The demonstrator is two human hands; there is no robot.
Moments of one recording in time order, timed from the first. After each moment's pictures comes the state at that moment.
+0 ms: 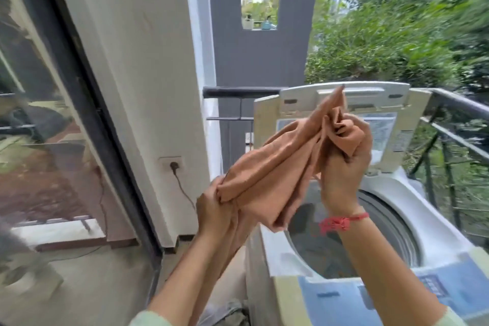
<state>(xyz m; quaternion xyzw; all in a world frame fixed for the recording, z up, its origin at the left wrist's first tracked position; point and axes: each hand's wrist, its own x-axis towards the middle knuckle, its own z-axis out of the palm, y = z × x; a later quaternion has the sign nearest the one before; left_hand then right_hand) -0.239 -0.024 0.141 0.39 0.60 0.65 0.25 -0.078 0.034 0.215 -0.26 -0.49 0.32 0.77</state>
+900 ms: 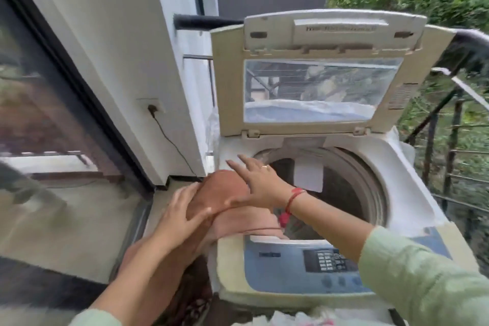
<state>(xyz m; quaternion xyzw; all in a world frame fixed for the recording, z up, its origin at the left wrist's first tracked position) -0.229 -0.032 -0.023 0.54 0.77 0.27 0.22 -0.036 0.108 0.048 -0.31 -0.93 0.21 -0.03</state>
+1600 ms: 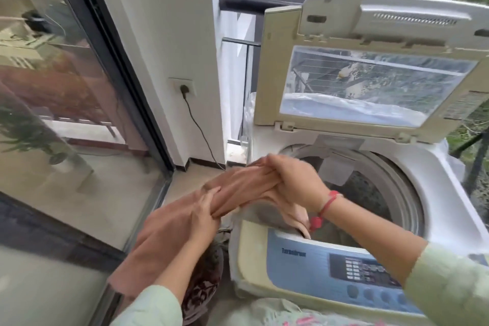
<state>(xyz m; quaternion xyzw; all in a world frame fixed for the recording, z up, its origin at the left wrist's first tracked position) -0.211 -0.044 -0.085 0.41 0.80 0.39 0.20 -0.041 0.095 0.058 -0.27 -0.95 0.14 0.09</state>
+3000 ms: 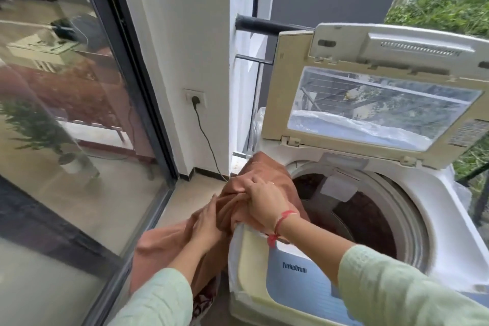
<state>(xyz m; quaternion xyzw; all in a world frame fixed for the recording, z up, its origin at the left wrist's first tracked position) -0.228 -0.031 -0.121 0.38 0.85 0.23 0.28 -0.093 0.073 0.006 -0.29 -0.94 0.14 0.09</state>
